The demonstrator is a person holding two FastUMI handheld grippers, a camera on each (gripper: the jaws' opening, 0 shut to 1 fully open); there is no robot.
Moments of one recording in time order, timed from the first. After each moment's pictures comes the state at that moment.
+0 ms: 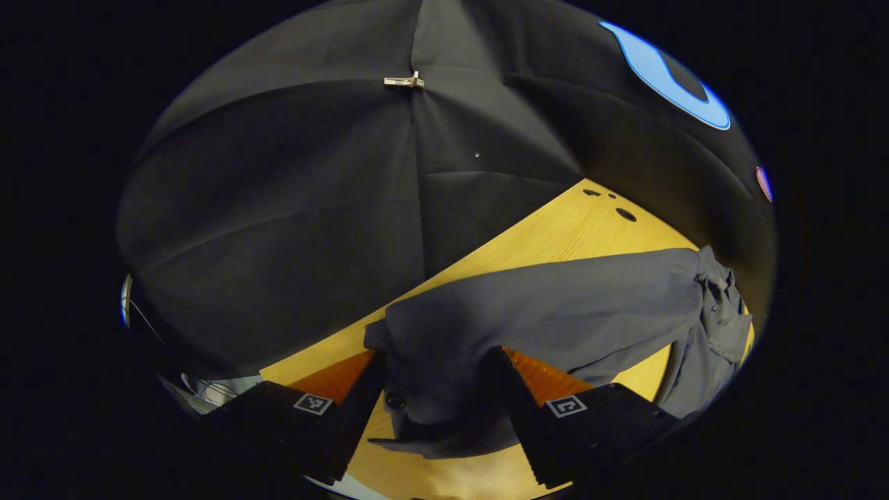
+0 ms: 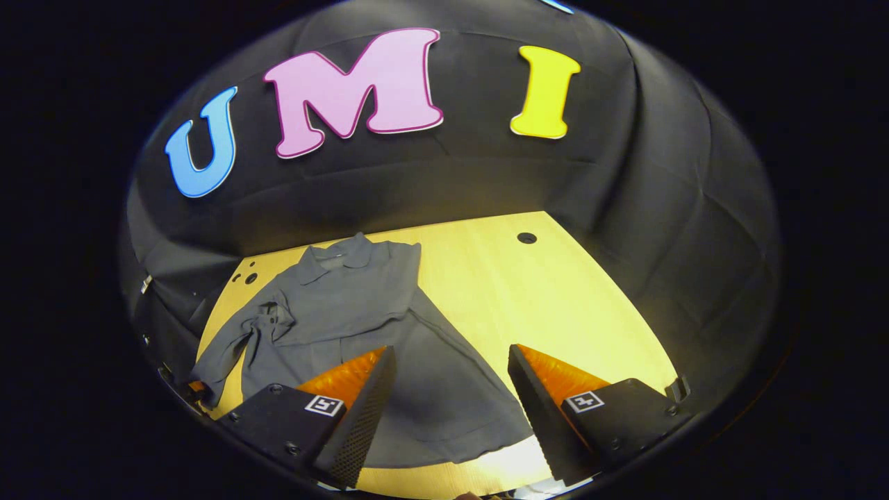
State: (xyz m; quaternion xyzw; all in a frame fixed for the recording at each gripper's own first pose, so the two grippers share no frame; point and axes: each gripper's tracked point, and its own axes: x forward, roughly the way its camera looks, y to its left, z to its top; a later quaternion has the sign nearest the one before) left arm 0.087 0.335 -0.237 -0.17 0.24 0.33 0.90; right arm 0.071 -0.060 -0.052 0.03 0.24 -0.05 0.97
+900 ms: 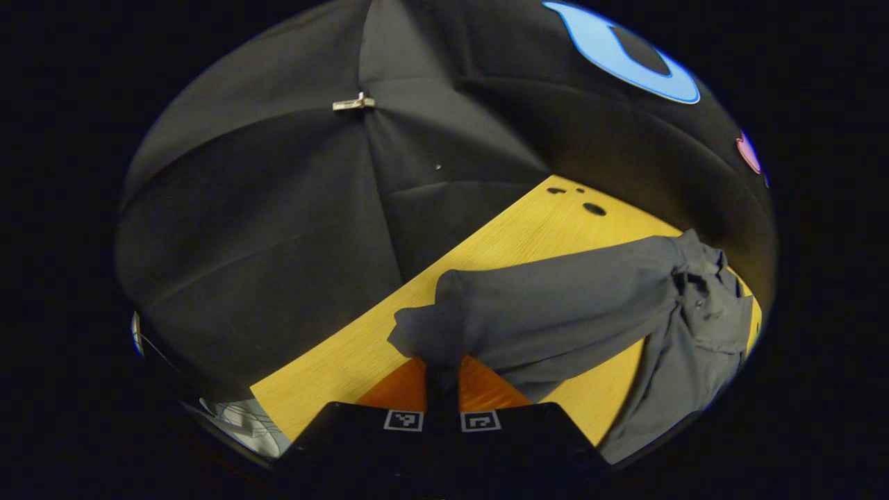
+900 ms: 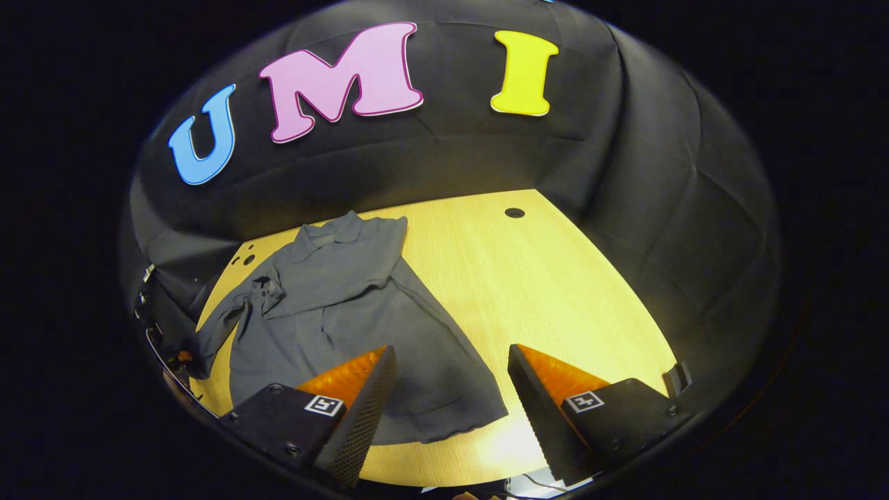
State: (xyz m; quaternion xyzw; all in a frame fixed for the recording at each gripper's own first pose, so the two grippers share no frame) left arm 0.132 0.286 -0.179 -0.13 0.23 0.28 0.92; right arm 0.034 -0.090 -0.099 0.04 0.27 -0.04 0.96
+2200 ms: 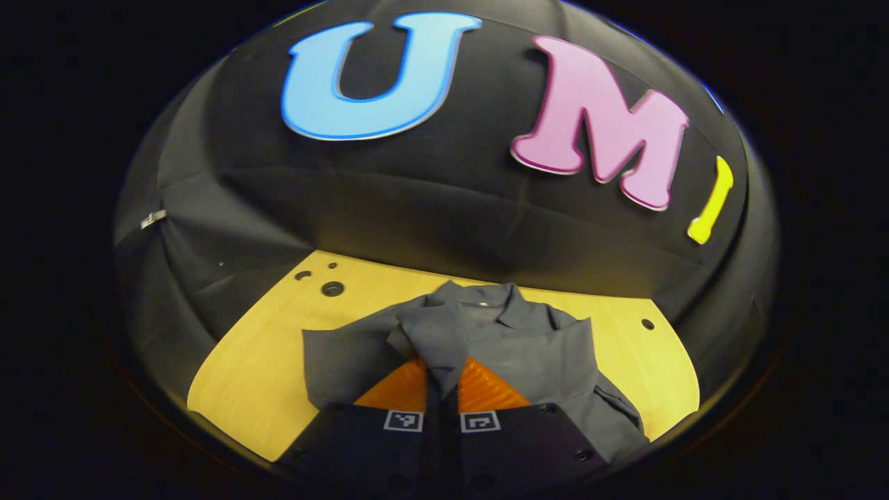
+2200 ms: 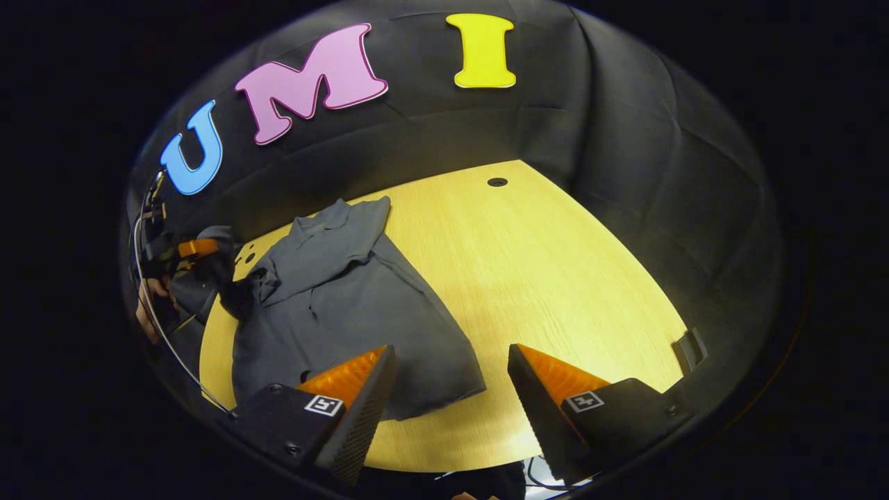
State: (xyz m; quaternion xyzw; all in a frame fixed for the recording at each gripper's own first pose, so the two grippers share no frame) left arm 0.280 -0.056 -0.017 -0.03 0.15 -0.02 0.99; right arm 0.003 -0.131 -0.133 0.09 0.29 -0.03 0.95
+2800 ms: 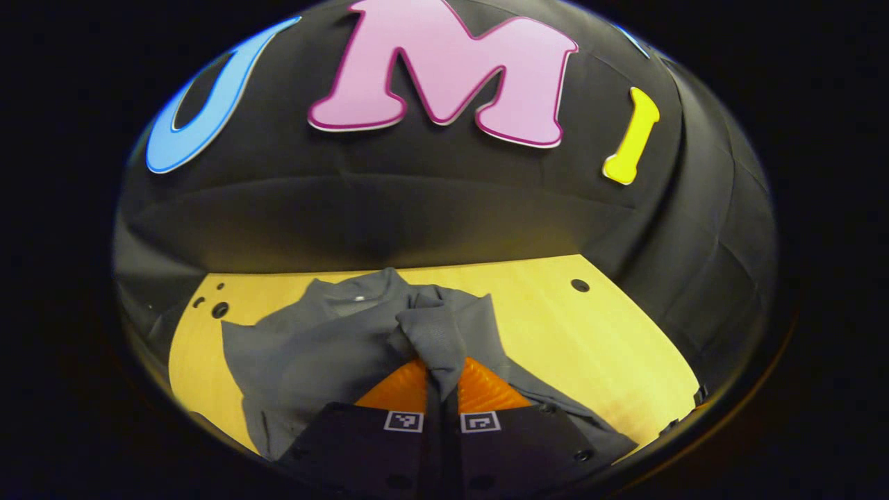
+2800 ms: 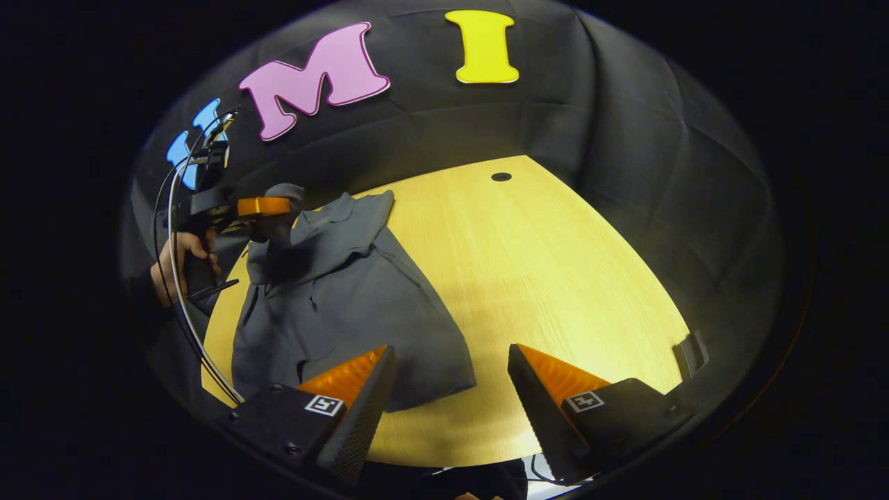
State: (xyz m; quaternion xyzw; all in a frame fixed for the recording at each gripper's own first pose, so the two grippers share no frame) left arm 0.313 -0.235 -0.046 0.03 0.20 -0.17 0.97; right arm -0.004 -0.153 -0.139 0.09 0.30 -0.02 0.95
